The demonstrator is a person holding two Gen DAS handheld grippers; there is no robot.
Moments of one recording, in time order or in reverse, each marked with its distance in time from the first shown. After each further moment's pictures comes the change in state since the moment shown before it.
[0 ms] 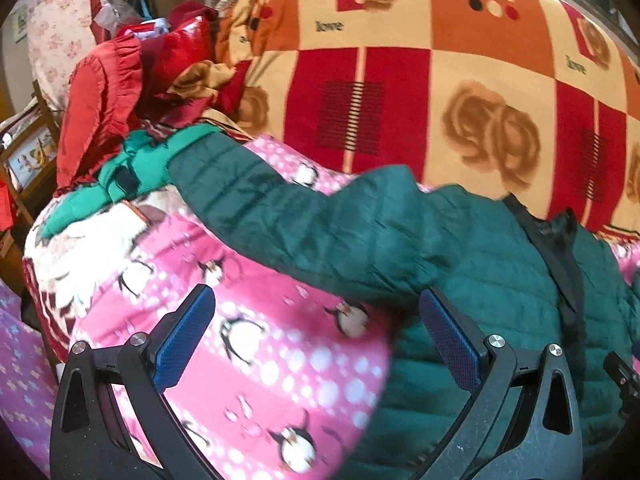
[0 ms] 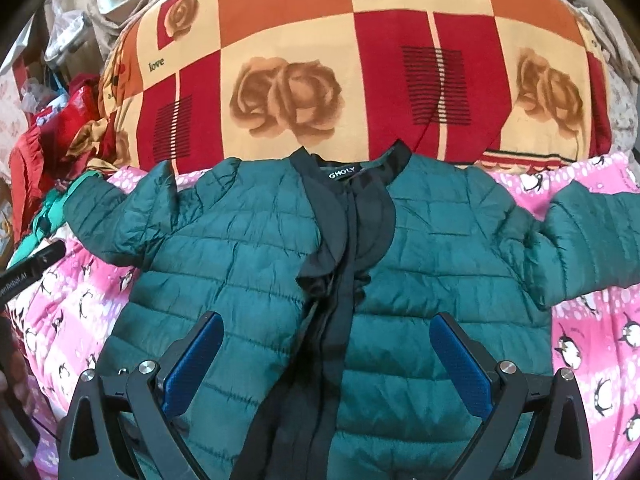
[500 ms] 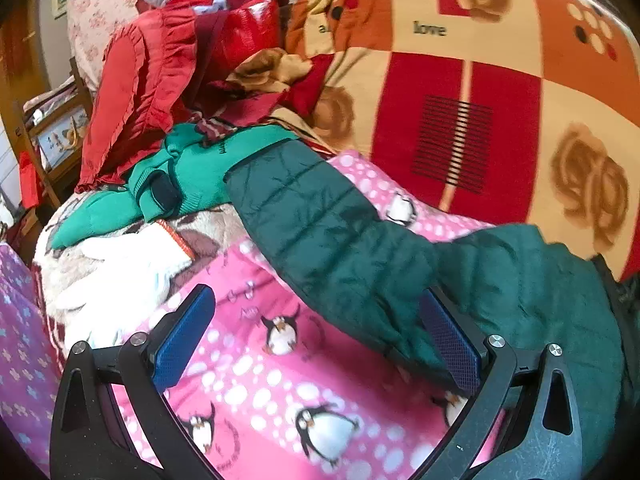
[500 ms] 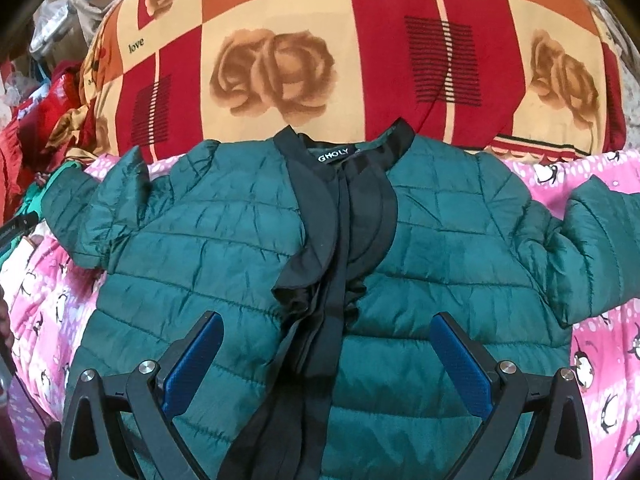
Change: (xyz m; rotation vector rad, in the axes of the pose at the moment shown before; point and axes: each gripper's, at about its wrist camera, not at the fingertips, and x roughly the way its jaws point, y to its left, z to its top) left arm 0.083 0.081 0.043 -0.115 -0.010 0.145; right arm 0.044 -0.007 0.012 0.001 0.057 -0.016
